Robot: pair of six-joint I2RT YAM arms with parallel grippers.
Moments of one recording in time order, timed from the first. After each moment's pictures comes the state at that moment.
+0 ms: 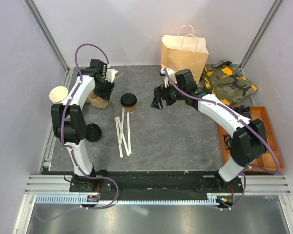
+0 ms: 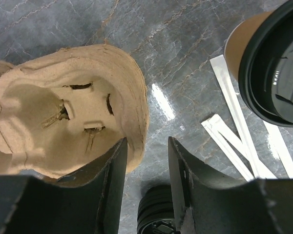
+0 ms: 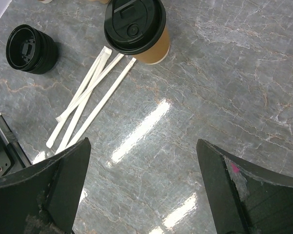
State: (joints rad) left arm -0.10 1.94 1.70 -0.90 0.10 0.39; right arm 0.50 1.64 1.35 -0.34 -0.43 0.09
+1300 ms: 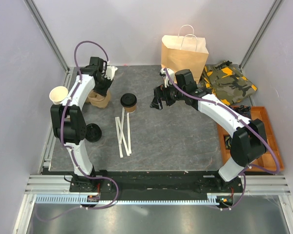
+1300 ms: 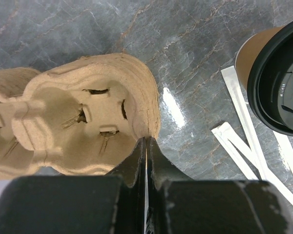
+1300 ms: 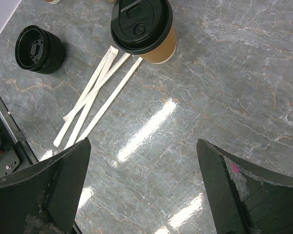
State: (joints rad) left arm -0.10 1.94 1.73 -0.88 0.06 0.40; right arm 0.50 1.64 1.35 -0.34 -0.46 0.11
